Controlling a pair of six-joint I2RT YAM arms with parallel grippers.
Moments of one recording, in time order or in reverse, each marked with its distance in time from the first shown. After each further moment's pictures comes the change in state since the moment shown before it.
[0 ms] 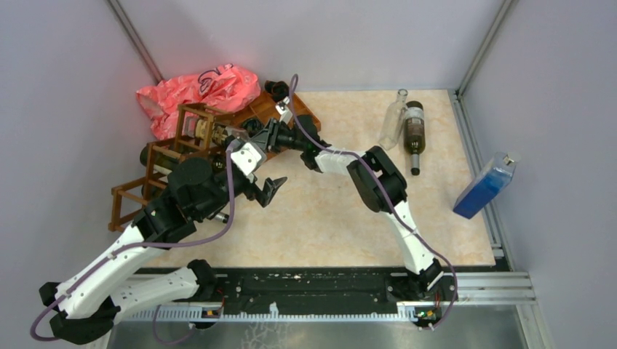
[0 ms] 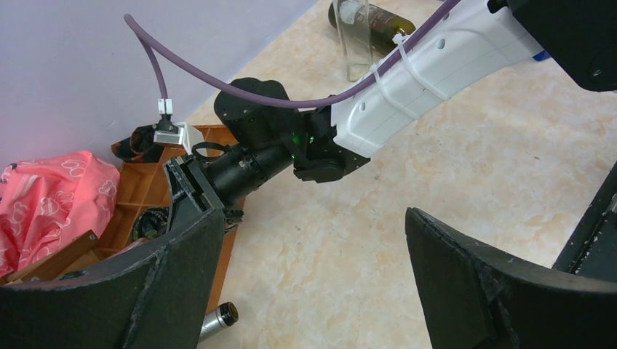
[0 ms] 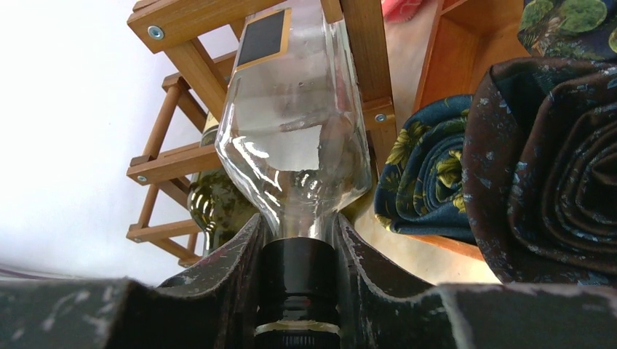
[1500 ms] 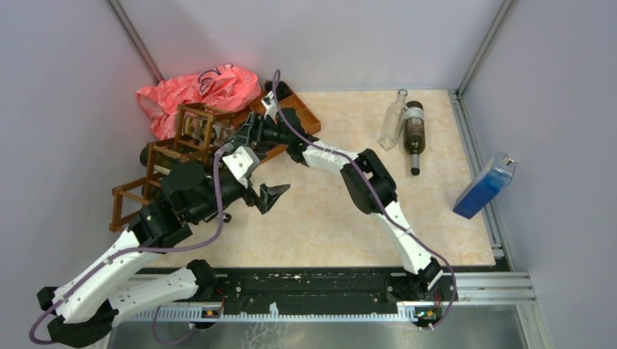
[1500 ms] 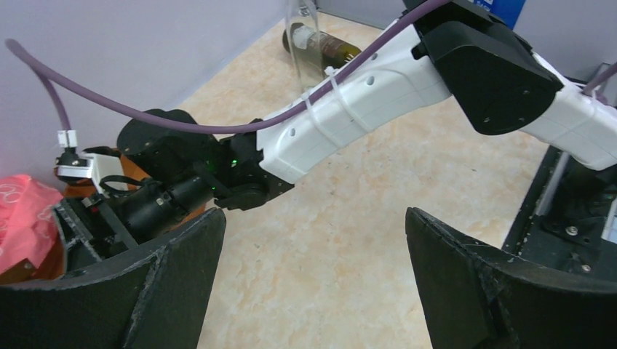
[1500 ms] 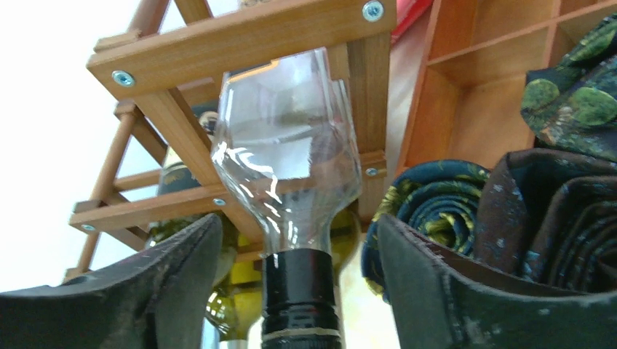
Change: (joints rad) left arm 0.000 -0.040 -0.023 0.031 0.101 -0.063; right arm 0.052 0.101 0.280 -0.256 0.109 -0.160
